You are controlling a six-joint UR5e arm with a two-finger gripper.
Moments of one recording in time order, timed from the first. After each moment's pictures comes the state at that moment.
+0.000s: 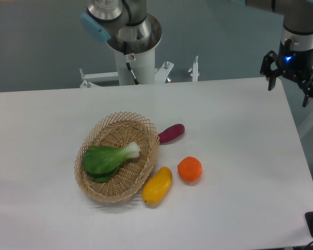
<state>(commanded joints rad) 2.85 -1.81 -1.43 -1.21 1.53 1.67</state>
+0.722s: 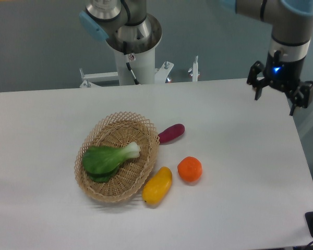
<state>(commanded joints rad) 2.76 -1.82 -1.48 -1.20 1.49 1.36</state>
